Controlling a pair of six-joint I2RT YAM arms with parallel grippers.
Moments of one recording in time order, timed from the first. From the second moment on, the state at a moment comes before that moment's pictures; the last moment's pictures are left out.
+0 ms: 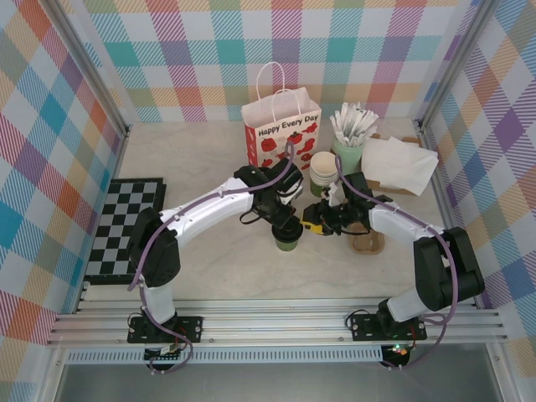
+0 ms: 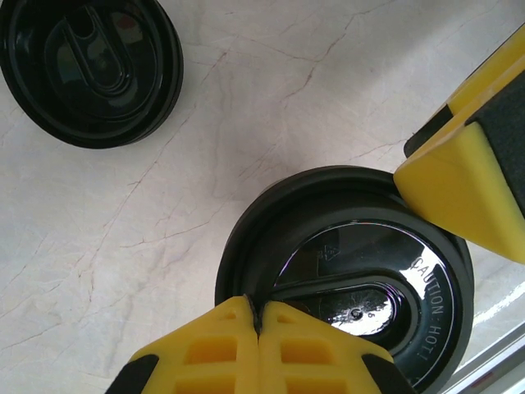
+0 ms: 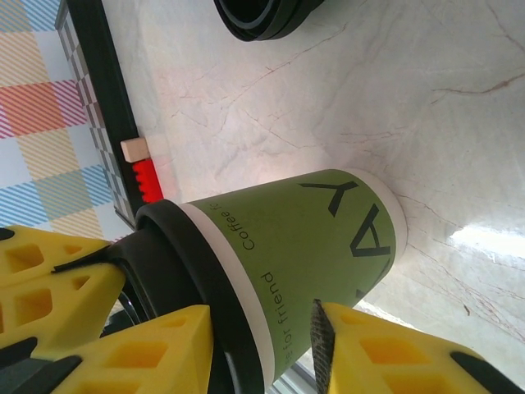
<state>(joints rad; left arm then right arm) -0.85 1.85 1.64 -1.04 -0.01 -0.19 0.34 1.49 0.82 -0.36 -0.79 0.74</state>
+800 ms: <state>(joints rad) -0.85 1.89 1.74 -1.24 -0.25 -1.16 0.61 1.24 0.52 0.13 -0.39 1.06</state>
